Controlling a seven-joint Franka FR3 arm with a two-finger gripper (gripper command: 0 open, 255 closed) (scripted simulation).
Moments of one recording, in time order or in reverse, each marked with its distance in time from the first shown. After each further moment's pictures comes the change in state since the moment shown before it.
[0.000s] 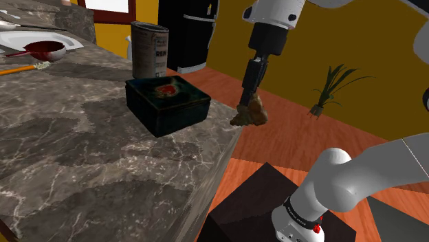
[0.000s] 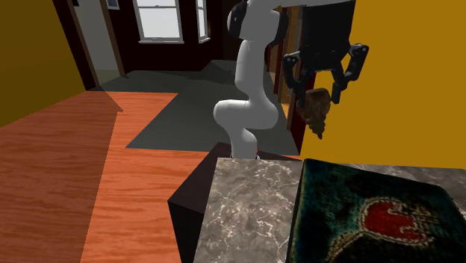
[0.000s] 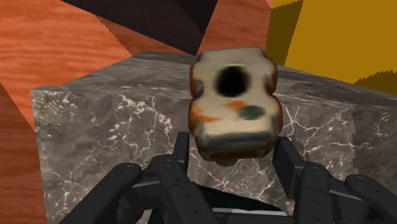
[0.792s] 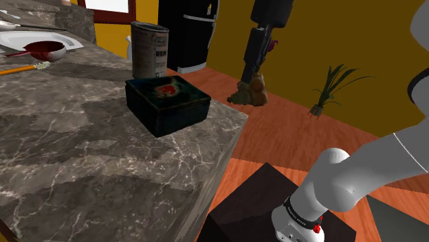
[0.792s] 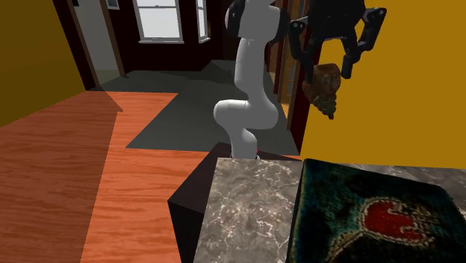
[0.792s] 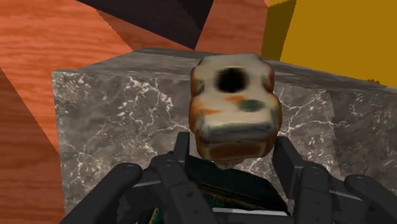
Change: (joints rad) arm -0.010 0.114 0.004 0.234 -0.019 -0.118 0.036
